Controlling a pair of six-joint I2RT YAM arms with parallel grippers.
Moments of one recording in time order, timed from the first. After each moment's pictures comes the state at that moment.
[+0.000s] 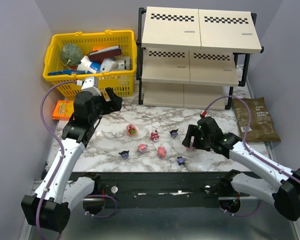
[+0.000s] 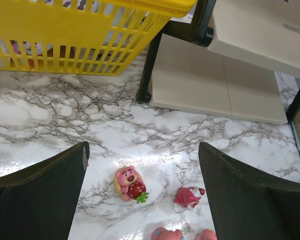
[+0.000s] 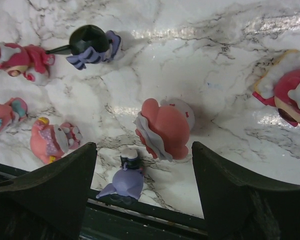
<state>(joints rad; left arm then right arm) -0.22 0.94 0.90 -0.27 0.04 -0.45 0.61 1.00 0.61 -0.50 0.07 0.69</state>
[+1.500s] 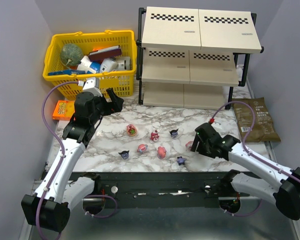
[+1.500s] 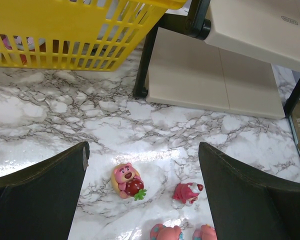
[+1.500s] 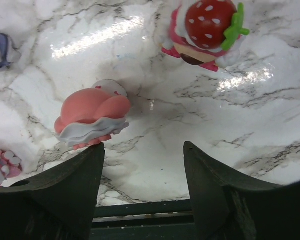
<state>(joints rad) -0.23 0.94 0.89 -0.26 0.06 -0.45 0.66 1.02 0.57 -0.70 0.29 0.93</state>
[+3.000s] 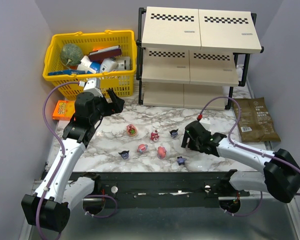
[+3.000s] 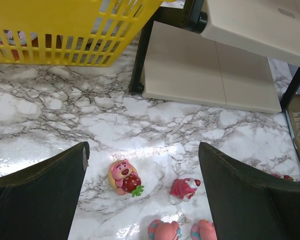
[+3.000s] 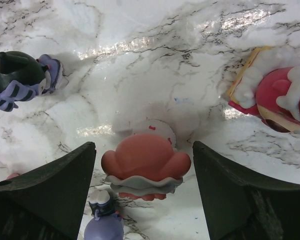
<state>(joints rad) -0.23 0.94 0.88 -0.27 0.09 -0.45 0.73 1.21 0.57 -0.40 0.35 0.83</state>
